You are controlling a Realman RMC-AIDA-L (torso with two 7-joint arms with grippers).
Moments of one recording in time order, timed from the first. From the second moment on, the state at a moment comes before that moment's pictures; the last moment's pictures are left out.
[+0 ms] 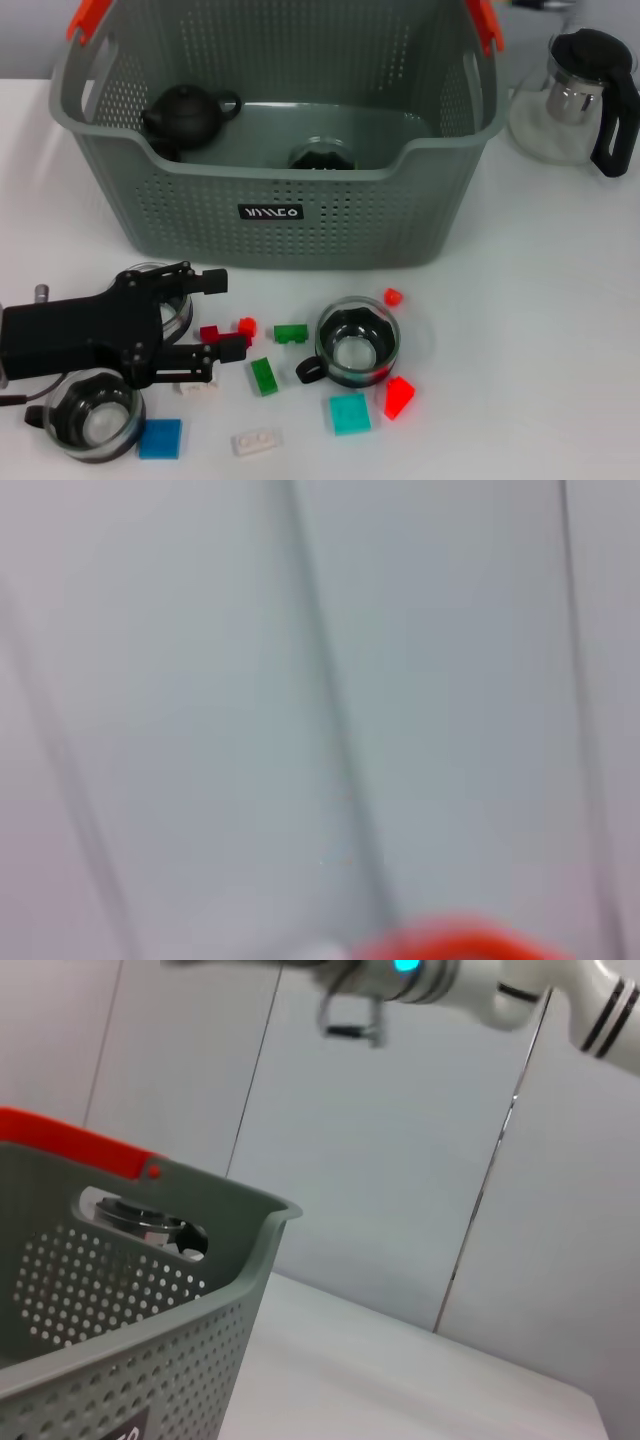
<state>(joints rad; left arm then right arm) -0.38 -2.06 0.57 0.62 2.02 1.85 -1.23 0.83 2.07 -1.04 -1.05 -1.76 -1.17 2.05</state>
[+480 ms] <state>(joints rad) -0.38 -2.04 0.55 0.62 2.02 1.87 -1.23 0.53 2.02 -0.83 -1.14 -1.54 -1.93 1.72</state>
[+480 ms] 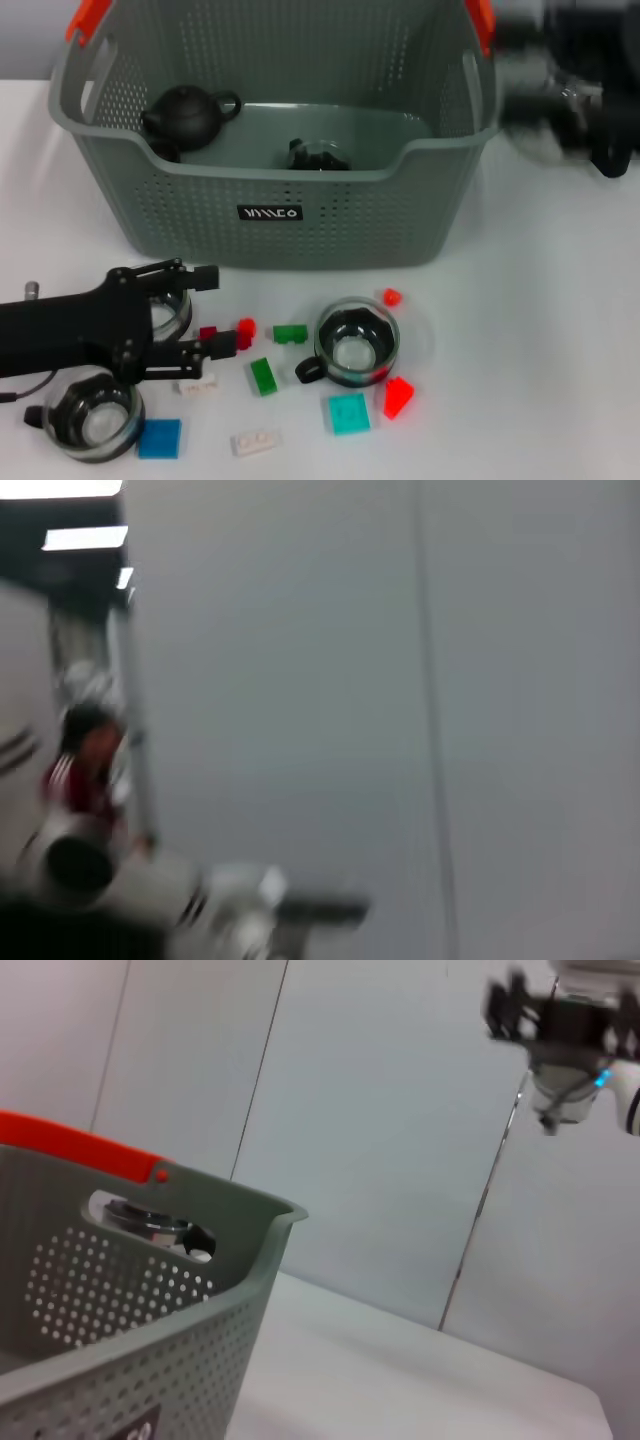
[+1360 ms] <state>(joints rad) -0.34 -2.02 0.55 0.62 2.06 1.94 -1.23 0.86 2.10 -1.49 -1.22 -2.36 -1.79 2.05</state>
